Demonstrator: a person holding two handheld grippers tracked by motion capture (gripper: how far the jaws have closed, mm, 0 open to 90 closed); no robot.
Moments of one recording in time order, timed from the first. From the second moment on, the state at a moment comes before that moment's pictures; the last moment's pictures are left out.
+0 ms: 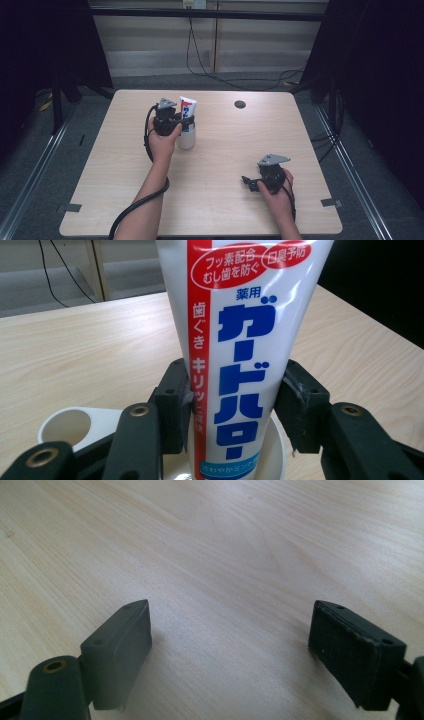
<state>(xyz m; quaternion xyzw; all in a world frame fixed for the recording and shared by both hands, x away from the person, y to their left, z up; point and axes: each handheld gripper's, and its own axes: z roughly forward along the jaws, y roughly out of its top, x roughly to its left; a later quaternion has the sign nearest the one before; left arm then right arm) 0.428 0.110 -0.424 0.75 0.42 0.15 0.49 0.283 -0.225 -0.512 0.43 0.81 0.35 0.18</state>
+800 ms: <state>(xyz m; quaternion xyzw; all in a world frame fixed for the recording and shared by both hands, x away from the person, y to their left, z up) 0.422 0.111 -0.431 0.76 0.42 0.15 0.47 0.283 -0.225 -0.512 0.43 0.81 0.35 0.18</state>
